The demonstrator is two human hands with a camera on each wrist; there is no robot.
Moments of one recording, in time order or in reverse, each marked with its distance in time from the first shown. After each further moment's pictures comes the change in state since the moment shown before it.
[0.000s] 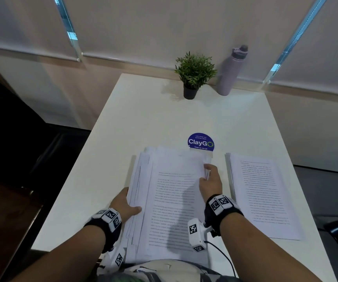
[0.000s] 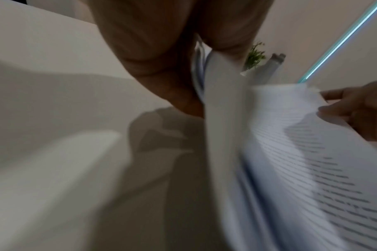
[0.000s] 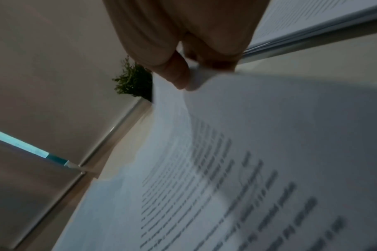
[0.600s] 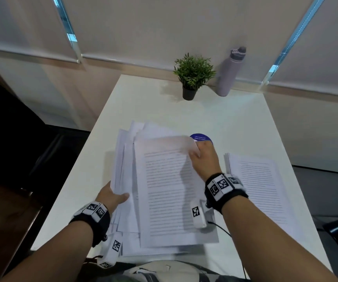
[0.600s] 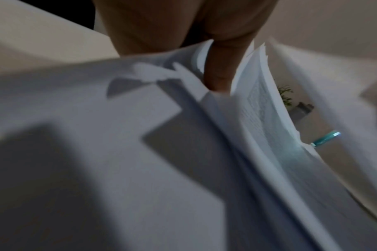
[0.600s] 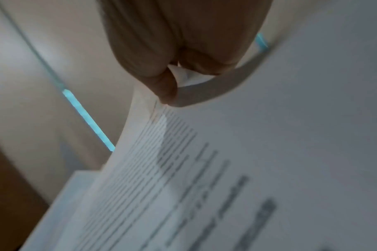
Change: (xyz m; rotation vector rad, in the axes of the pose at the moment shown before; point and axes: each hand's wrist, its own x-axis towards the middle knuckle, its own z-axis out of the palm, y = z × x) left_hand 0.009 0.003 -0.032 -0.278 0.198 -0.086; right_hand 0.011 -0.083 -0.013 -0.240 -0.098 -0.412
